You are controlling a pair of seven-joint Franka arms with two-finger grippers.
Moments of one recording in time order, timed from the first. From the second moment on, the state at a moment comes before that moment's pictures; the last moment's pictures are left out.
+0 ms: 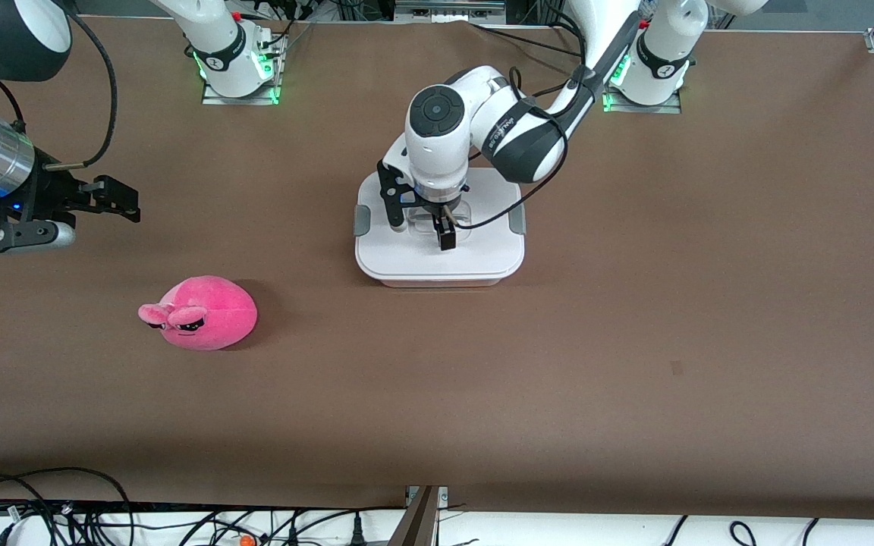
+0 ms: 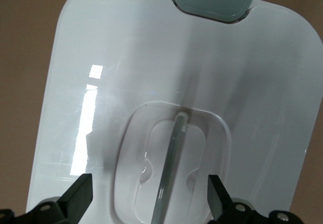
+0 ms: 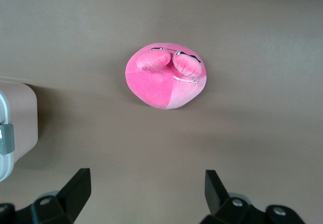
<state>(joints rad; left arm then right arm) -0.73 0.59 -0.10 -1.46 0.03 2.03 0.49 0.19 0.16 -0.10 -1.50 0.01 1.59 -0.04</state>
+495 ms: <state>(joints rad) -0.74 0.58 -0.10 -1.45 0.03 2.02 0.49 0.19 0.17 -0.10 -1.50 0.01 1.59 -0.05</state>
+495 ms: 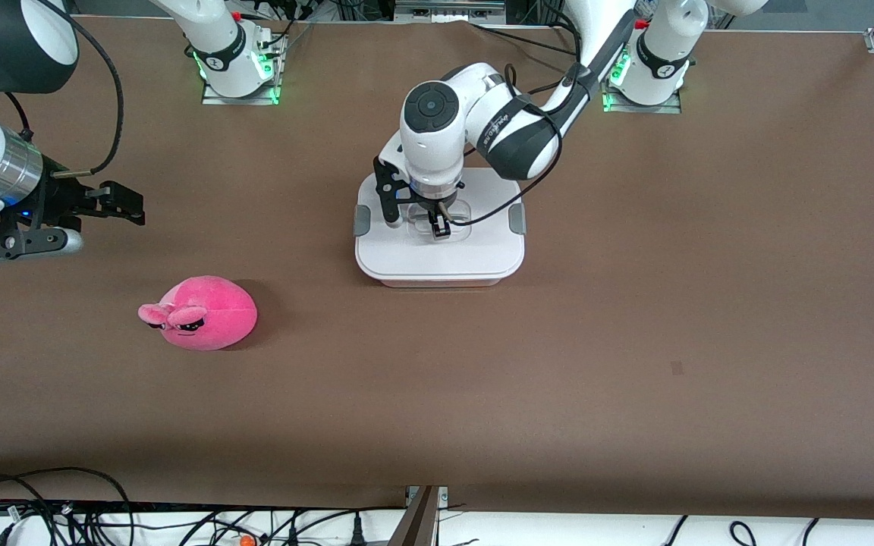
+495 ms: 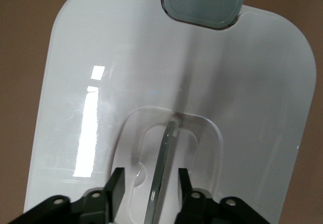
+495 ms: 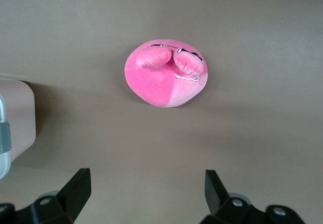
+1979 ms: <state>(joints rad) -0.45 0.45 -0.08 -1.42 0.03 1.83 0.51 0.18 0.19 -0.10 -1.52 0.01 1.60 -0.04</state>
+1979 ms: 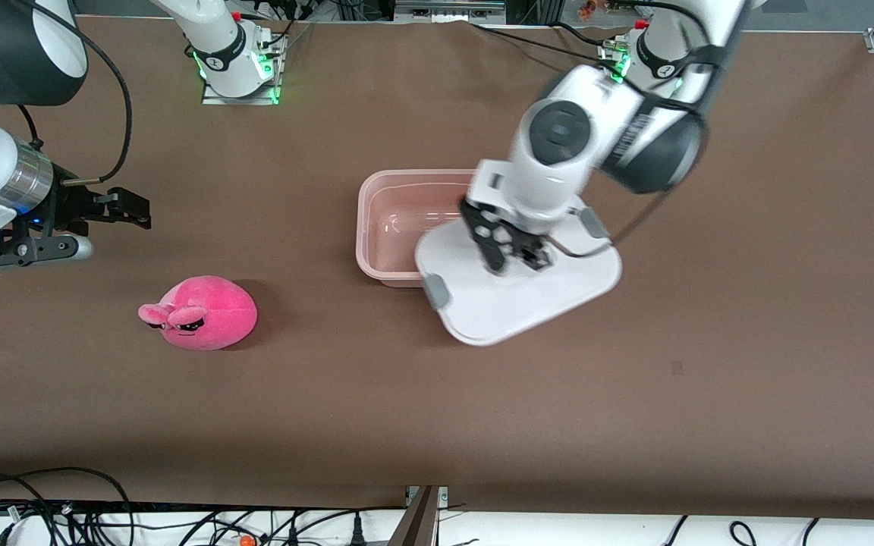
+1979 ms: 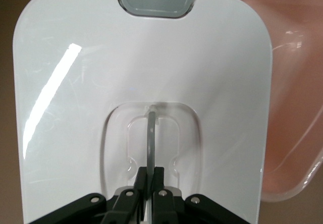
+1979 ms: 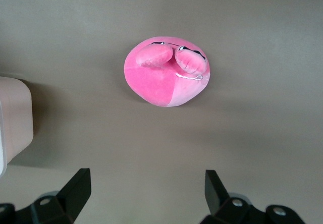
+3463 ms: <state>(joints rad) 0.03 0.42 -0.09 -1.36 0.01 1.75 0.86 0.14 0.44 -0.10 -1.71 0.10 2.11 -0.04</state>
